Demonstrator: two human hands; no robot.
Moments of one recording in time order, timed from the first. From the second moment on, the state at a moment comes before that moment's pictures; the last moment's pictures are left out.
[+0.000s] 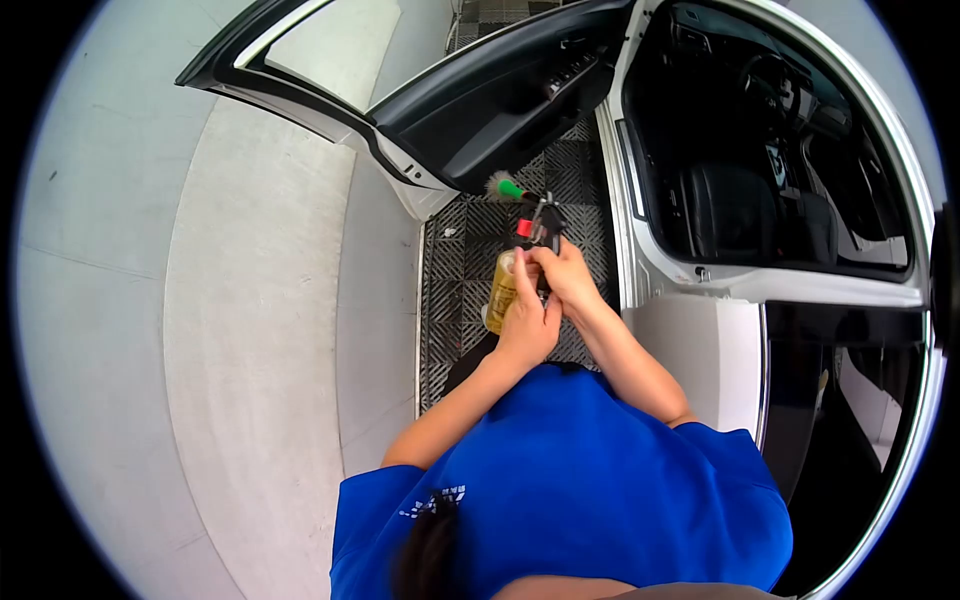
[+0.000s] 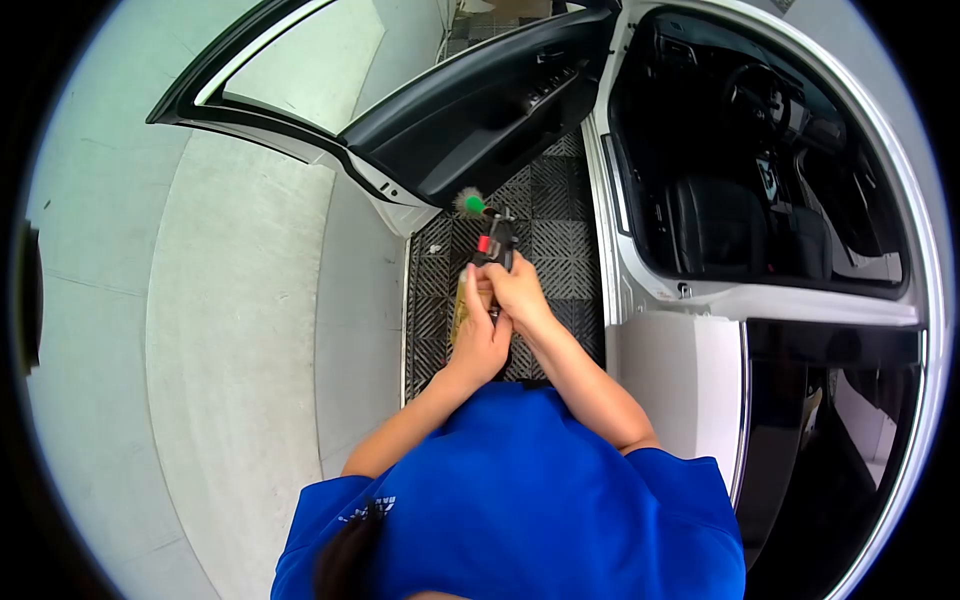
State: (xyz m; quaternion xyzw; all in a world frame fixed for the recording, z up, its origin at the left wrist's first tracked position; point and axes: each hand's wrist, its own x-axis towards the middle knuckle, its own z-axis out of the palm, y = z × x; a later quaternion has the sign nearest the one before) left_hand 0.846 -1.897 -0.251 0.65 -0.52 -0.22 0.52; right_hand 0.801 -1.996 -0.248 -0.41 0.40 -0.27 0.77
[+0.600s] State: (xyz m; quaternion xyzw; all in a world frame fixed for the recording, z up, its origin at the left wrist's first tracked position) left_hand 0.914 -1.966 -0.023 0.00 -0.50 -0.23 0.83; right_hand 0.857 -2.137 -0.229 -0.39 0.23 -0.23 0.86
